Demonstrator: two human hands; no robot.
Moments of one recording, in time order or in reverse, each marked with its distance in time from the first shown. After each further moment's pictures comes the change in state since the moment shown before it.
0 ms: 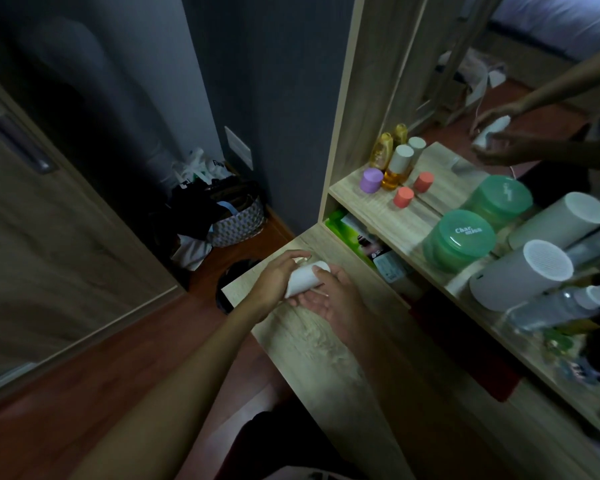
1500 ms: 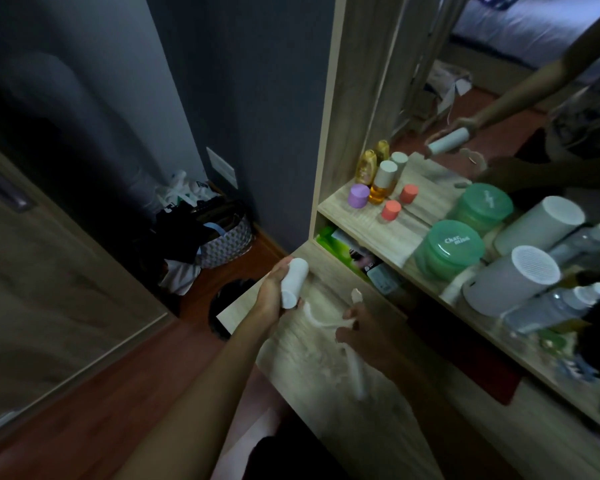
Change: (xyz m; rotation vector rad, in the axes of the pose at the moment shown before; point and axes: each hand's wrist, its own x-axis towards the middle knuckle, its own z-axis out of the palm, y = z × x) left_hand 0.024 0.008 0.010 -0.447 0.114 -0.199; right_hand -0.009 -0.001 -0.056 -0.925 0.053 -0.055
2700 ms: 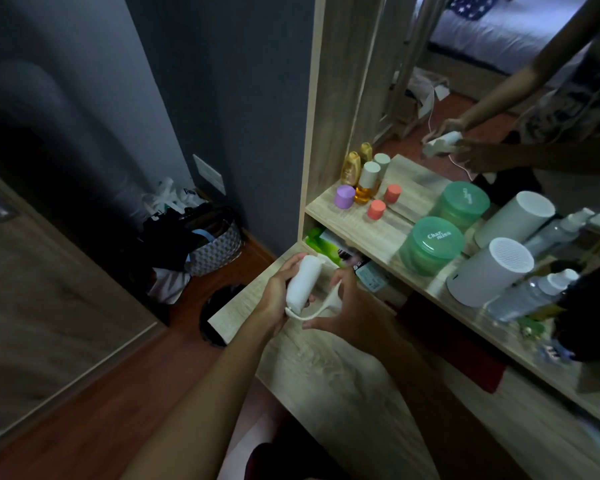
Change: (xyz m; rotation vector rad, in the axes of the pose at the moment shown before) left_hand -0.021 0.004 0.019 -0.086 -0.265 0.020; right_hand -0.032 -0.052 -0.010 -0.236 0.216 -0.385
